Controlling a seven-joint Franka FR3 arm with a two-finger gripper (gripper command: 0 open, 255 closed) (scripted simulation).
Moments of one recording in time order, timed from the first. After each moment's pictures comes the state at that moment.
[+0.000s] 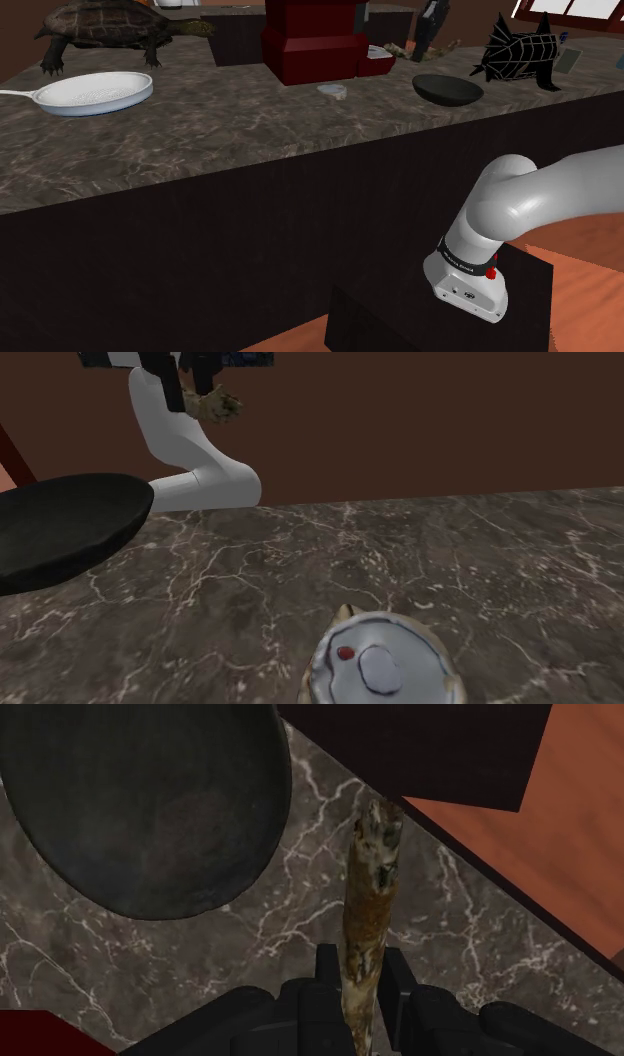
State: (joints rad) arm -0.02 -0.84 -0.02 -2.04 -0.08 1.34 -0.14
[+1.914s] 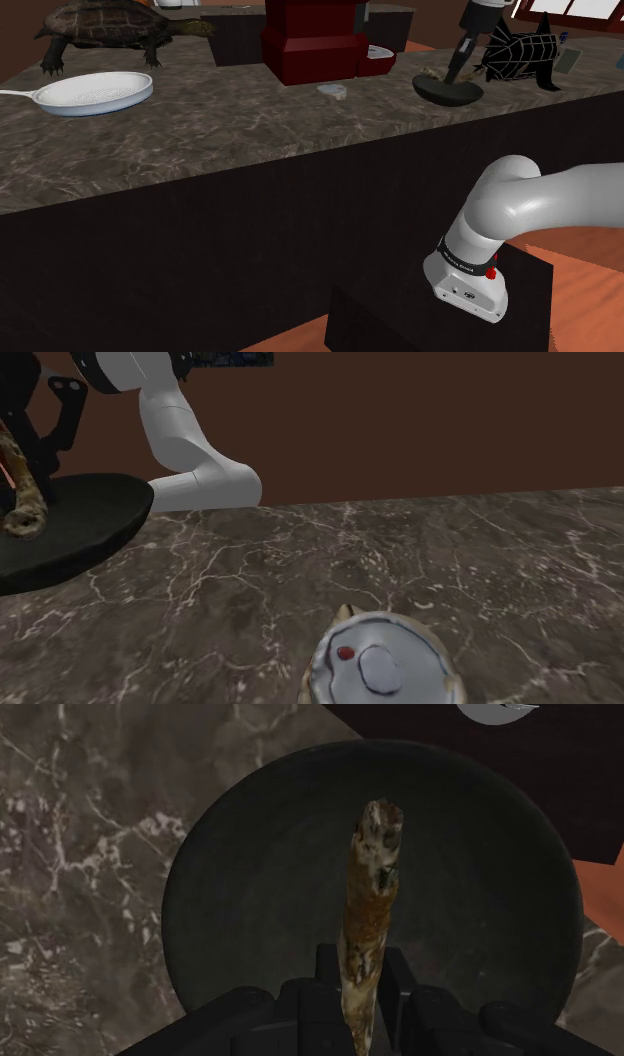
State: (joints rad) arm -0.07 -1.01 -0.29 -2.28 -0.28 1.44 -0.38
